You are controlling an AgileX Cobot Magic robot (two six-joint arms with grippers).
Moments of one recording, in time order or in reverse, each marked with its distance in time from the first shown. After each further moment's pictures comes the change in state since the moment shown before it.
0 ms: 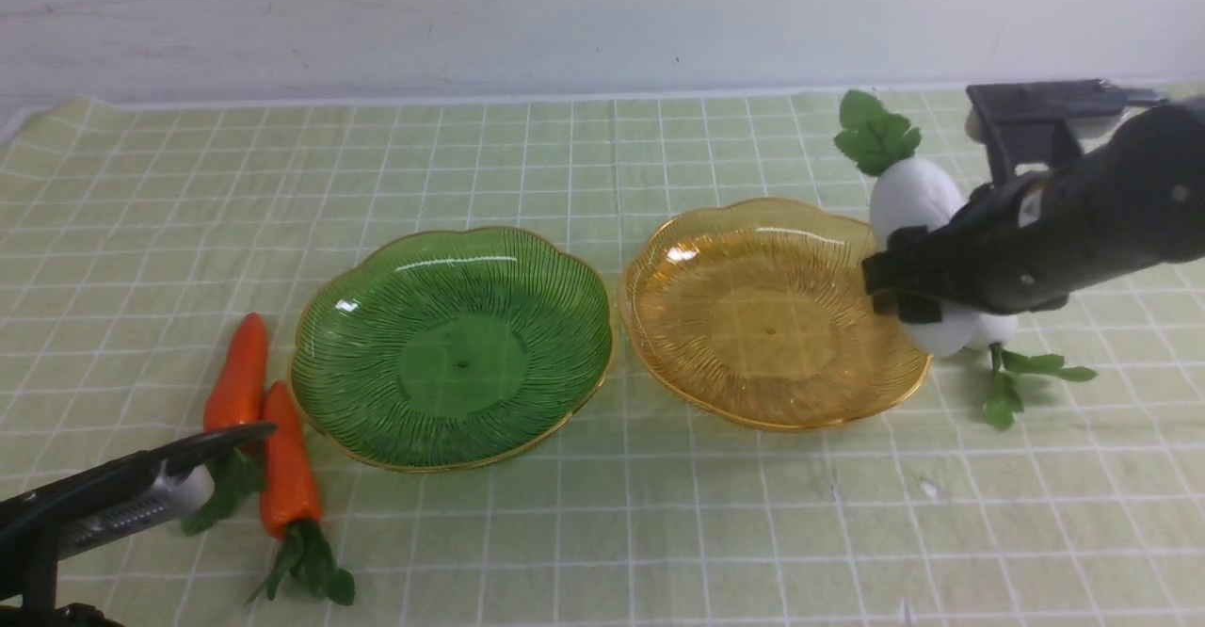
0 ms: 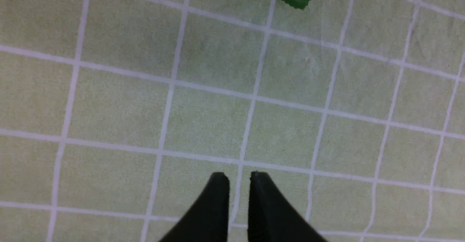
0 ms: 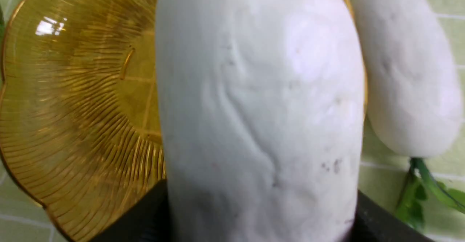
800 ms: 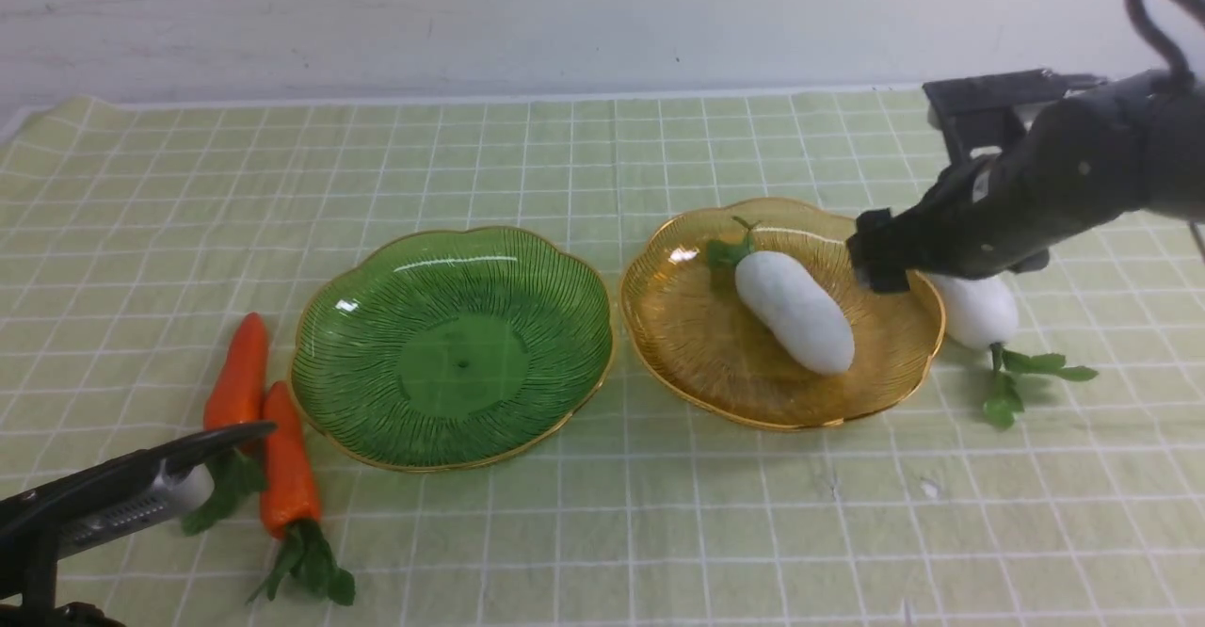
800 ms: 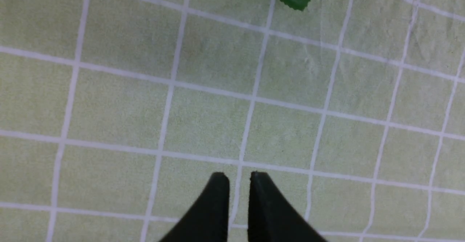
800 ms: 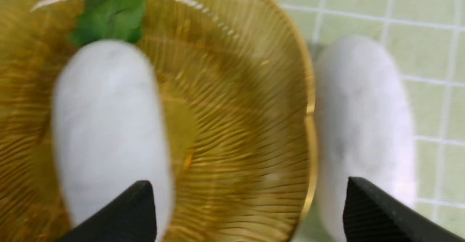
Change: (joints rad) right arm -0.072 0.162 -0.177 -0.108 0.017 0.000; left arm 0.000 0.000 -0.001 0.000 0.000 0.000
